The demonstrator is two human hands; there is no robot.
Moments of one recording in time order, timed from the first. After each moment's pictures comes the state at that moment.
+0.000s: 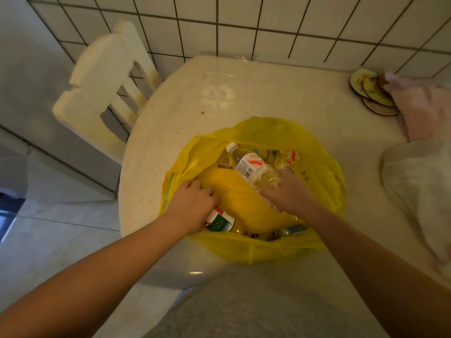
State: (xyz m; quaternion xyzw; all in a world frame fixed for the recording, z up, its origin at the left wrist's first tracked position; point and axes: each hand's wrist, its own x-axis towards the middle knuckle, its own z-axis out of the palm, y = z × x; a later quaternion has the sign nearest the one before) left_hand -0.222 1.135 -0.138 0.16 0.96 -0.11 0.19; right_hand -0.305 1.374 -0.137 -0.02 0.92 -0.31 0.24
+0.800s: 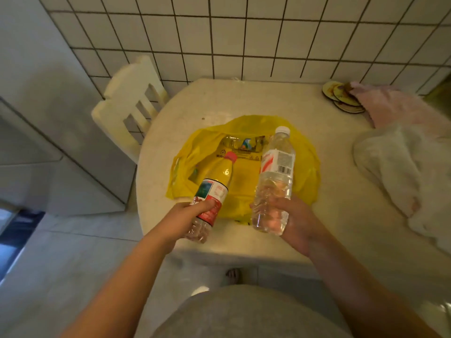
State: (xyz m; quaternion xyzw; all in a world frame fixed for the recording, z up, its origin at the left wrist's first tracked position) left_hand -0.068 1.170 -0.078 -0.29 0.68 0.64 0.20; right_hand -0.125 1.419 -0.090 0.04 0.45 -0.83 0.33
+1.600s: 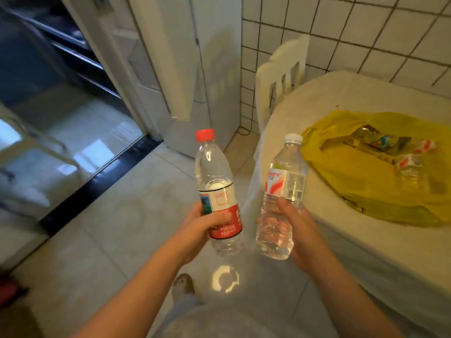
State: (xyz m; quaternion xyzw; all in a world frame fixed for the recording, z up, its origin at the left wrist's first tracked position) left_hand 0.234 1.077 -0.067 -0.34 0.55 0.76 -0.05; right_hand 0.091 1.241 -0.090 -0.02 0.57 -0.71 0.41
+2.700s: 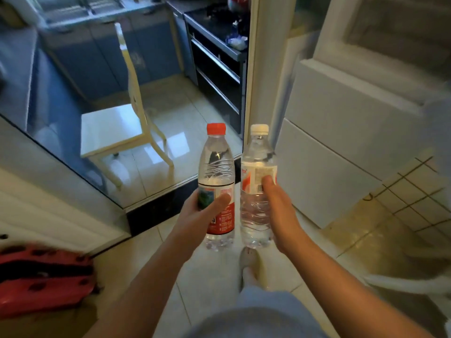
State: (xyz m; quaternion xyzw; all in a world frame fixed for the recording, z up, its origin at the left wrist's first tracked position) left_hand 0.422 0.488 -0.053 -0.46 0.50 0.67 -0.30; right_hand 0.259 0.538 -0.069 -0.26 0.62 -0.57 0.47
